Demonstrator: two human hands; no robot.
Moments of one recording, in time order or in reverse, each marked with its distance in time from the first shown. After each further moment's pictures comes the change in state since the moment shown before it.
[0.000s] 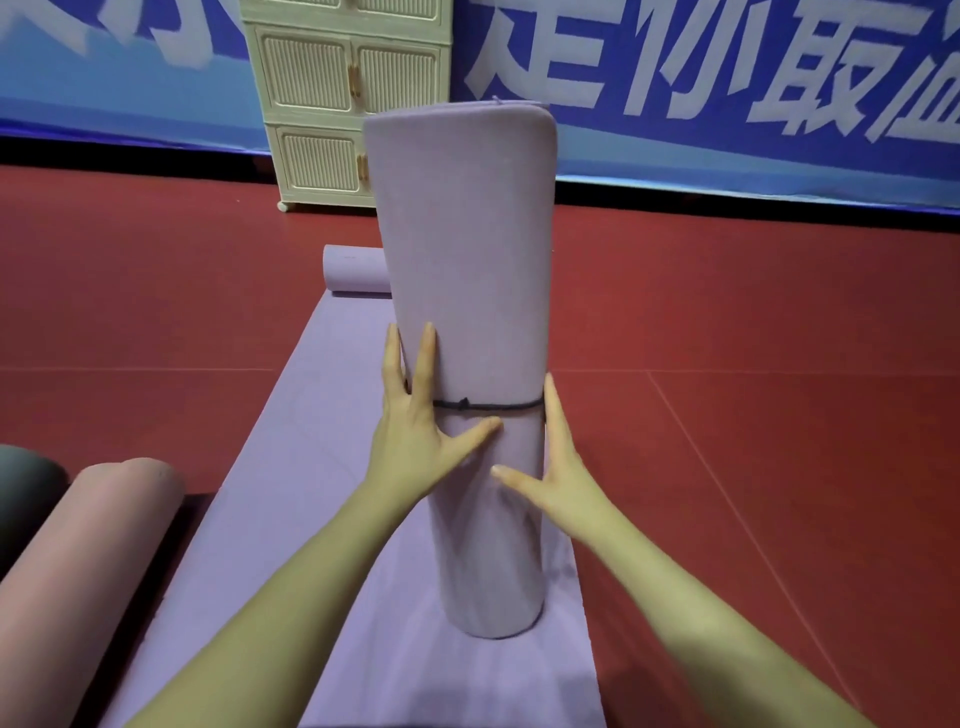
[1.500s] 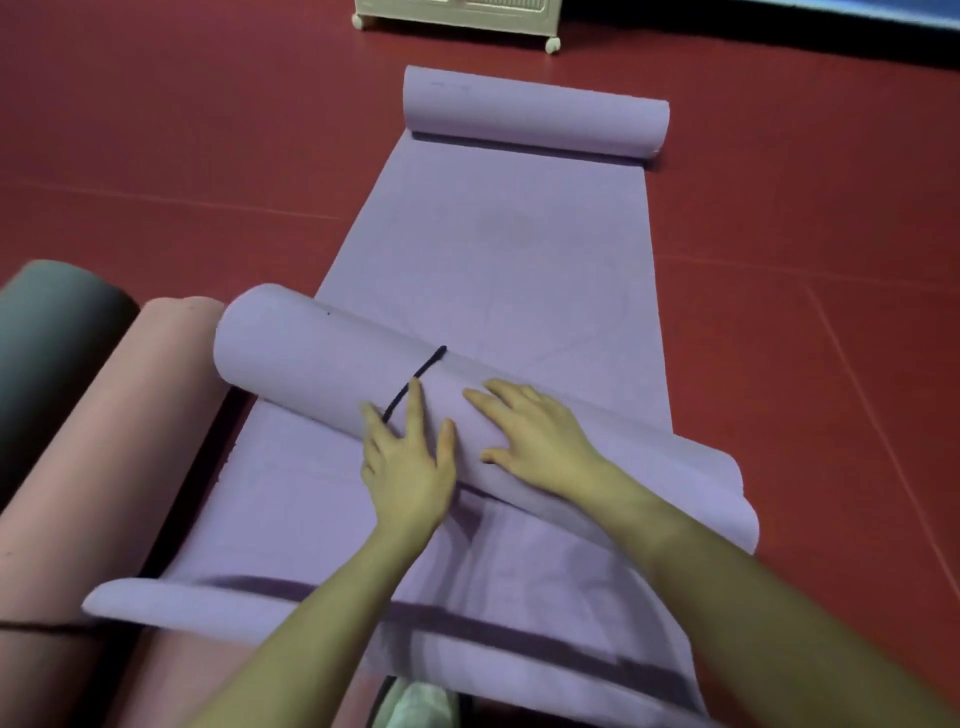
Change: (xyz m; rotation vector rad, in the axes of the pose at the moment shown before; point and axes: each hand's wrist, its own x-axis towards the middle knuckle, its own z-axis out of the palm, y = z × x) left_hand -0.137 -0.153 0.038 0.361 -0.052 -0.705; right_hand 0.033 0.070 0.147 -0.788 -0.491 -0.253
